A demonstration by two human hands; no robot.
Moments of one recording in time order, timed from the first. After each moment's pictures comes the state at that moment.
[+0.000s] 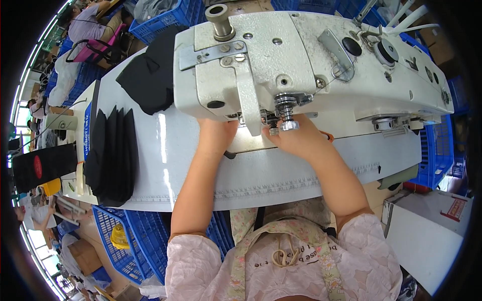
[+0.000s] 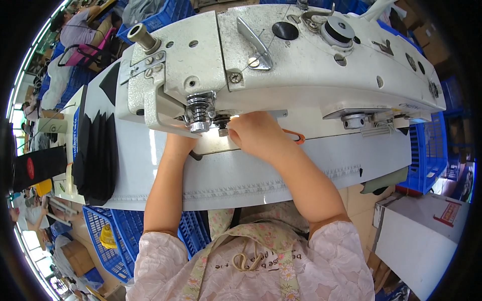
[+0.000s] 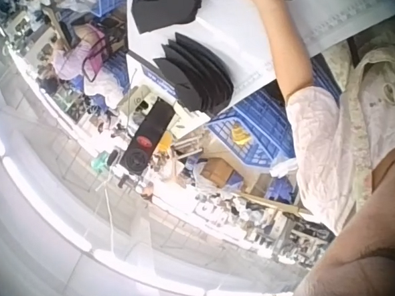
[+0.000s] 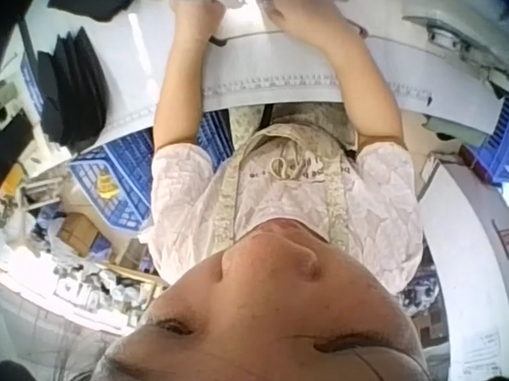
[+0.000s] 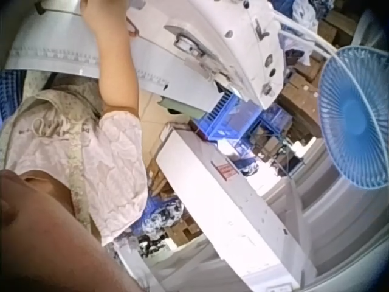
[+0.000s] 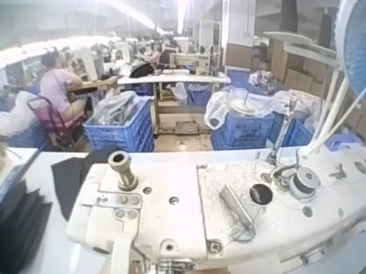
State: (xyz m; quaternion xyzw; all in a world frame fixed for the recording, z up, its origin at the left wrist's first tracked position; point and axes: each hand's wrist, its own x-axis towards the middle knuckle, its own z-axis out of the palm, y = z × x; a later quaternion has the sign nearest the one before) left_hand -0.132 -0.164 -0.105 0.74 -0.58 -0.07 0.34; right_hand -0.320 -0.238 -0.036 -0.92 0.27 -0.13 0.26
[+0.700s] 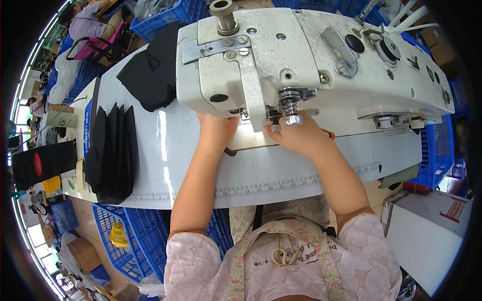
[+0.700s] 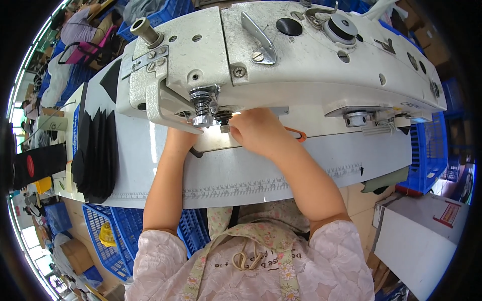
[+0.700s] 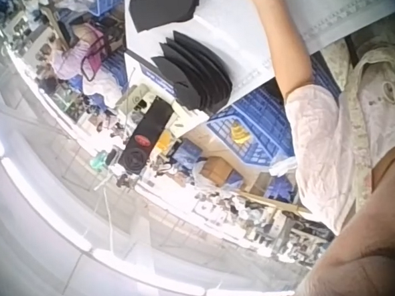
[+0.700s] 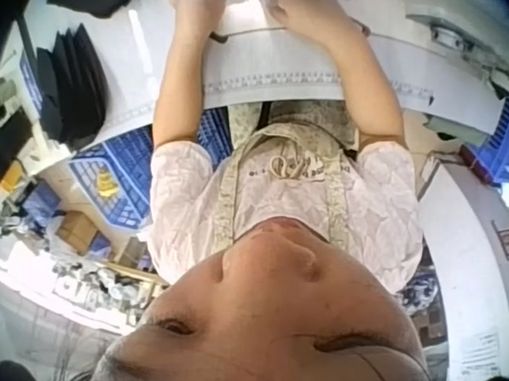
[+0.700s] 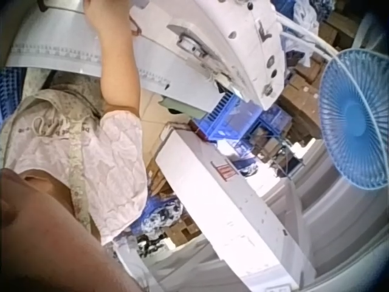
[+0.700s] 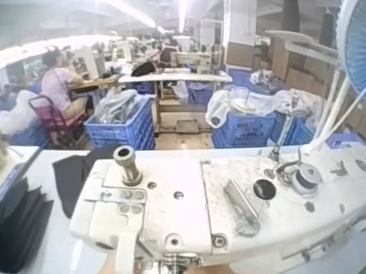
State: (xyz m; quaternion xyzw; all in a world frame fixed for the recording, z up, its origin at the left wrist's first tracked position) left_hand -0.133 -0.163 -0.100 0.75 -0.57 -0.07 0.33; right_hand -0.319 -0.239 -0.045 -0.93 0.26 -0.13 0.23
